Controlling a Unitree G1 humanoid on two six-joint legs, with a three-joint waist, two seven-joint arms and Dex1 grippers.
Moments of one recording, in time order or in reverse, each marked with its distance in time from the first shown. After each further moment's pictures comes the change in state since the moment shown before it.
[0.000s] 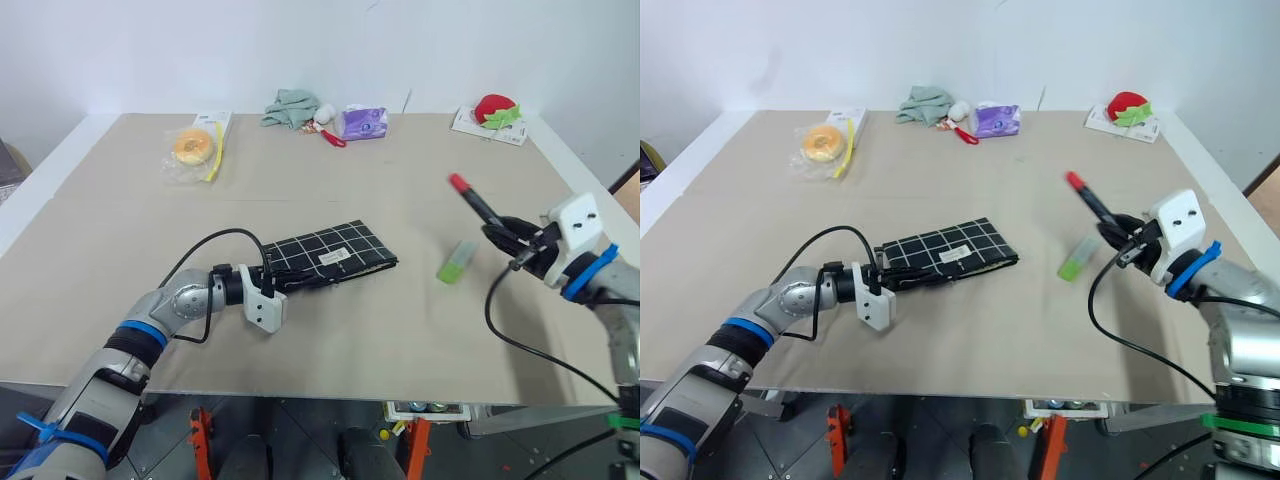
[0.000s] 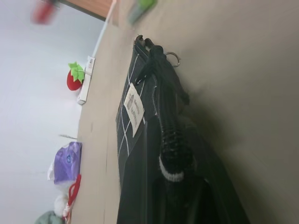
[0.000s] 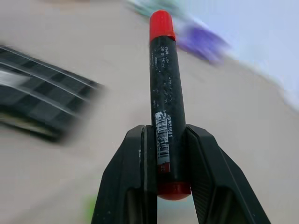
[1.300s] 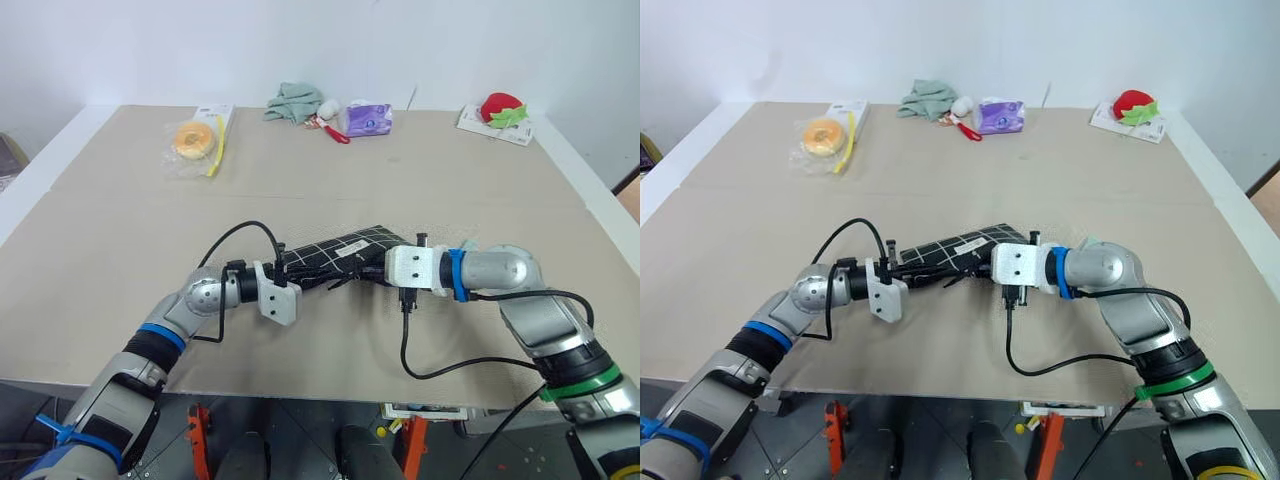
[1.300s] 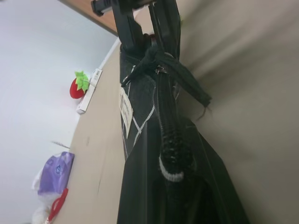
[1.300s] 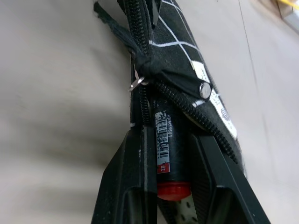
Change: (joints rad) left arm 0.018 -0.069 0.001 -0.089 -0.179 0.110 -0.147; right arm -0.290 0.143 0.572 0.094 -0.481 -0.329 0.093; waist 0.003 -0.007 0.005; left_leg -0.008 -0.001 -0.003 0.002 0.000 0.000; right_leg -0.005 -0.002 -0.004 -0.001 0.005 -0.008
